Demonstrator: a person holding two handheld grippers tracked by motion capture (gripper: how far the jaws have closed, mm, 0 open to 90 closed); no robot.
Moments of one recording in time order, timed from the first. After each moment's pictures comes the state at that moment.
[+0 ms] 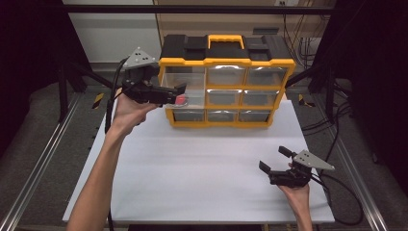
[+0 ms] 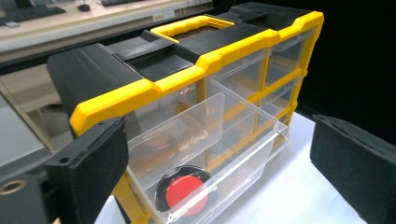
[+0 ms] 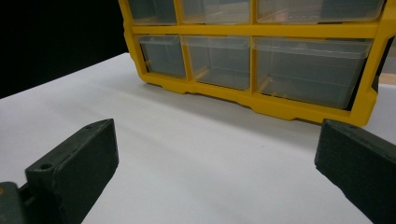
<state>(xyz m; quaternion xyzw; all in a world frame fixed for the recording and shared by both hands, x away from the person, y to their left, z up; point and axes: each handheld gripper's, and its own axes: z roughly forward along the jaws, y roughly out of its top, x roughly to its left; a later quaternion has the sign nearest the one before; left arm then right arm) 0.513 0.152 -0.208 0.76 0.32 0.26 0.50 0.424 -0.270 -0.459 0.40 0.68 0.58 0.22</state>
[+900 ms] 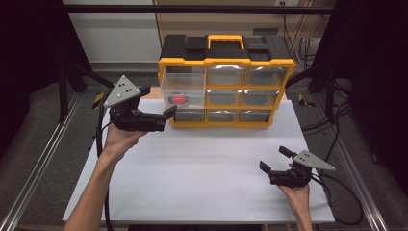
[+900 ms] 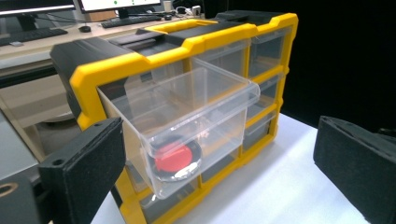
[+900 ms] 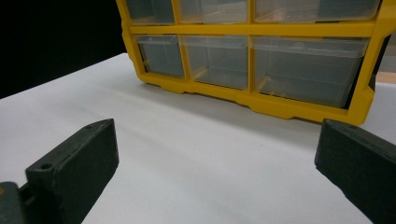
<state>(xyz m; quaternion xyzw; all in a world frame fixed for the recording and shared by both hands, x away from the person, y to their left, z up) 0.470 0.178 -0.248 0.74 0.30 0.27 0.54 0.424 -0.271 -0.459 0.40 0.68 0.57 0.22</state>
